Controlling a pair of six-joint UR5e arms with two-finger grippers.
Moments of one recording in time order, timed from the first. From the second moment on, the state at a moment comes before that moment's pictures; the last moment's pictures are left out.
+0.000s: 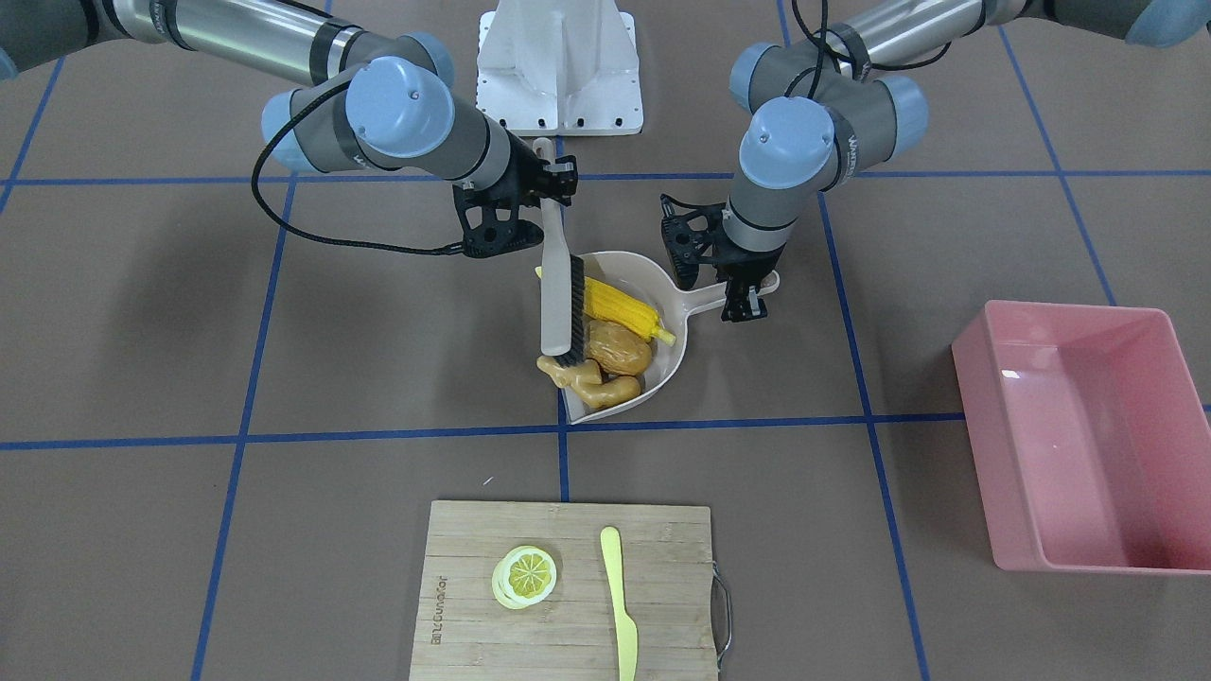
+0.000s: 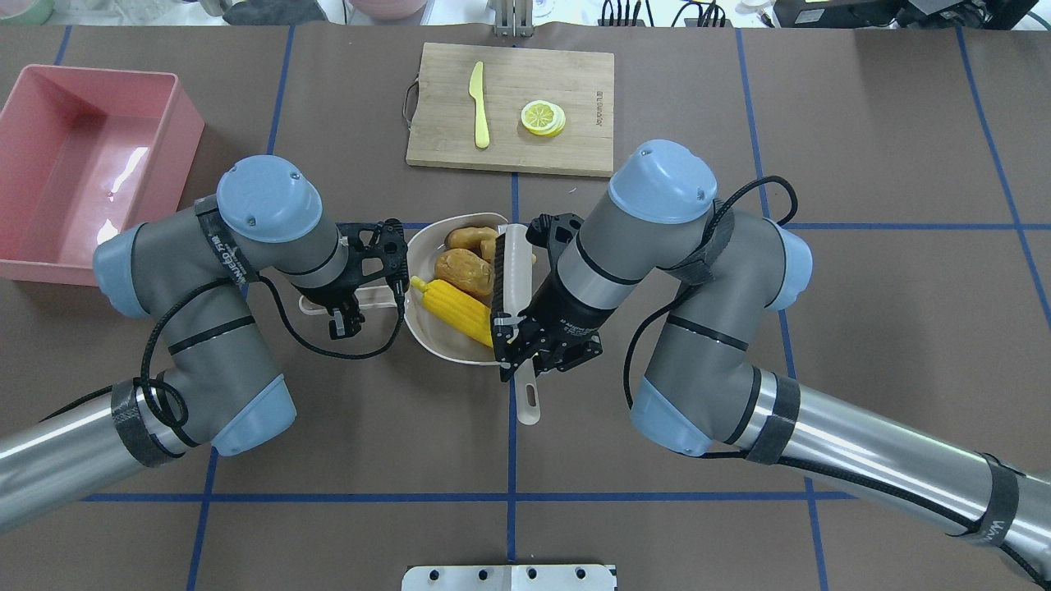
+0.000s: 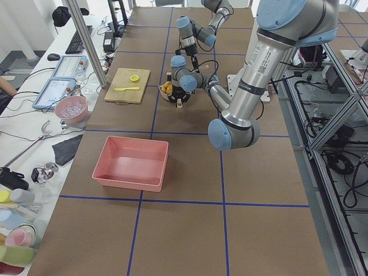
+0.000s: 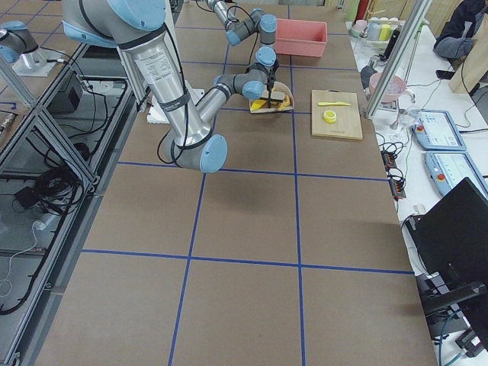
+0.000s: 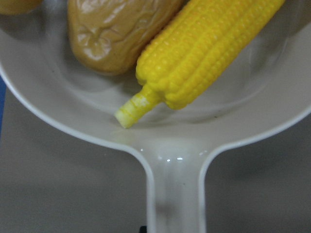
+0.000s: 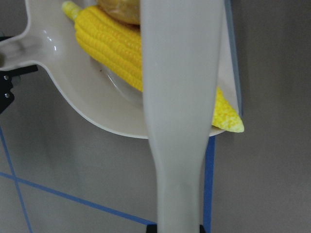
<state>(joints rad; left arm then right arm) -0.61 -2.08 -1.67 -1.67 -1.96 0.28 0.57 -0.93 1.63 -1.22 2.41 1.35</state>
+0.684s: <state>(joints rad) -0.64 -2.04 -1.67 -1.84 -1.96 0.24 0.78 -1.03 1.73 -1.30 2.47 1.27</state>
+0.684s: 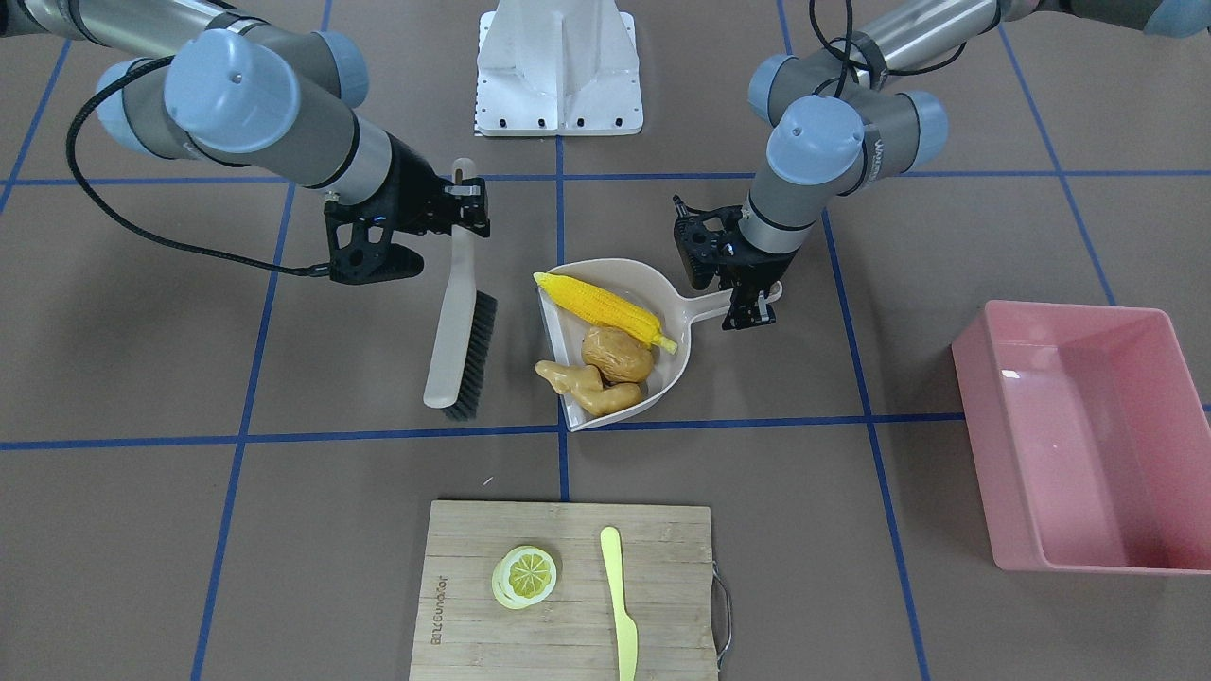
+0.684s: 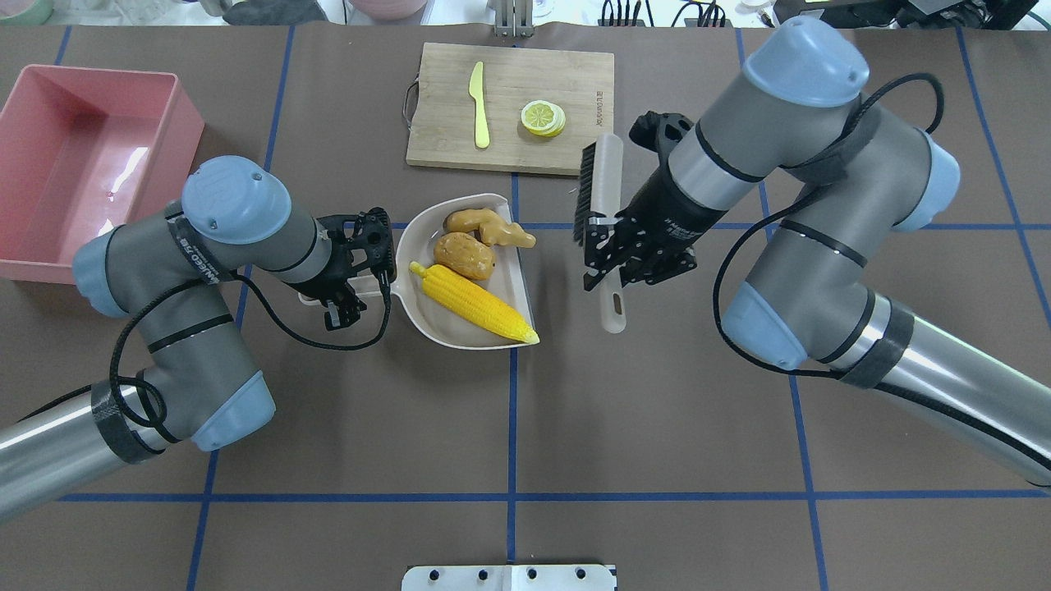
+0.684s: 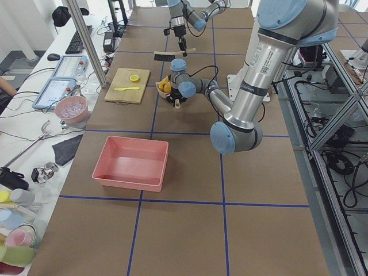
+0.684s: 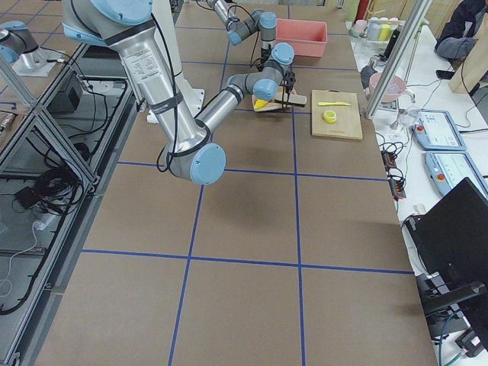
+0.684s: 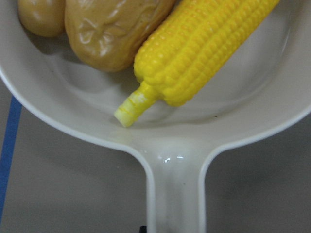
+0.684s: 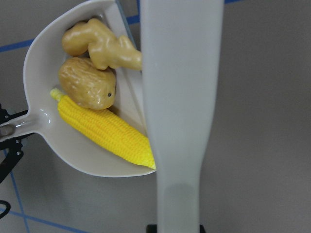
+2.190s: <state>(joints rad) -1.20 -1.77 -1.83 -1.89 -2.32 0.00 1.03 -1.49 1.87 -1.87 2.31 0.26</state>
